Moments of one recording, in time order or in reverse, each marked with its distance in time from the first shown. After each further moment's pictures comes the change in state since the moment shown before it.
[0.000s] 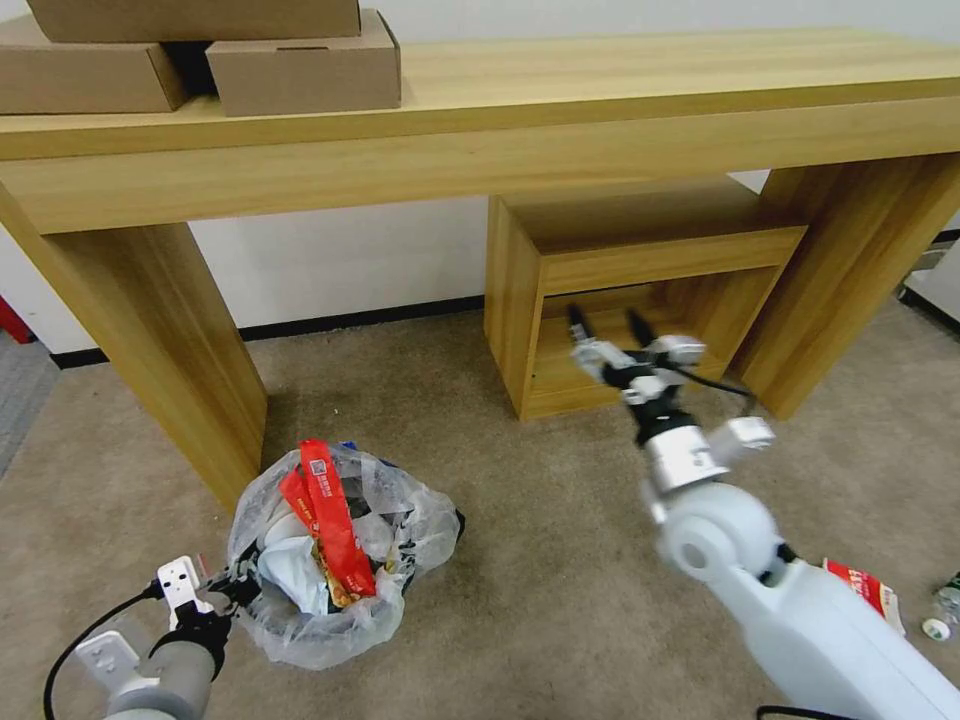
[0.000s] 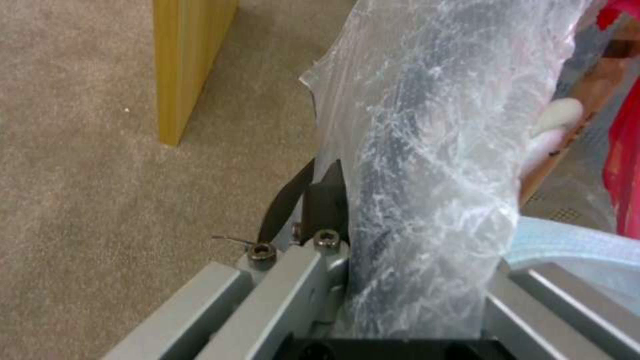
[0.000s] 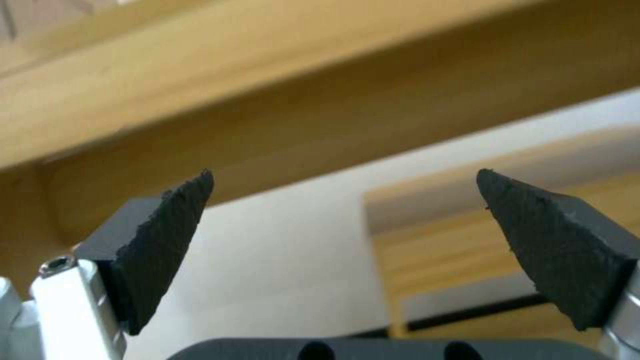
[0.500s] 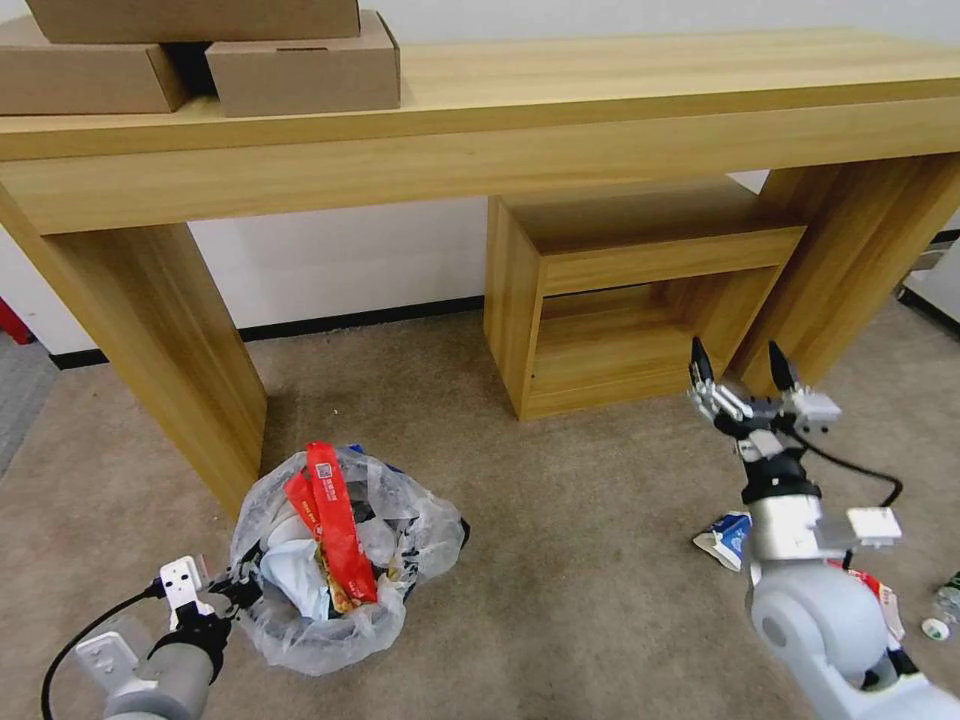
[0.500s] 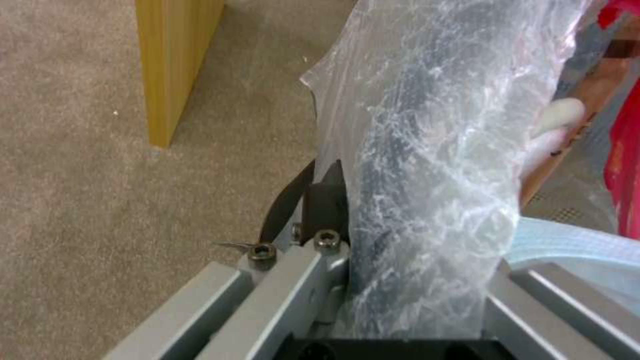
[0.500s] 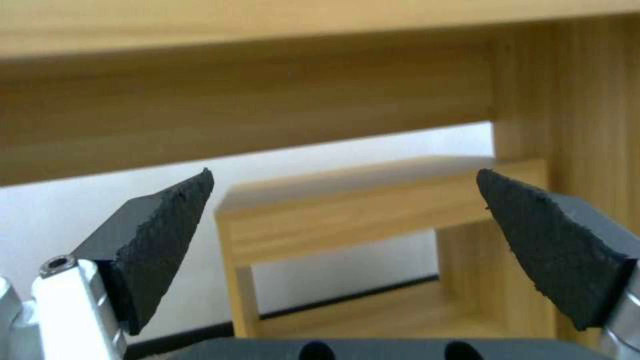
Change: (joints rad) left arm 0.003 0.032 0.007 0.009 -0.003 -0.004 0.015; right arm -0.332 0.131 0.245 0.019 -0.267 0.066 0.012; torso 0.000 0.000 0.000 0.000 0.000
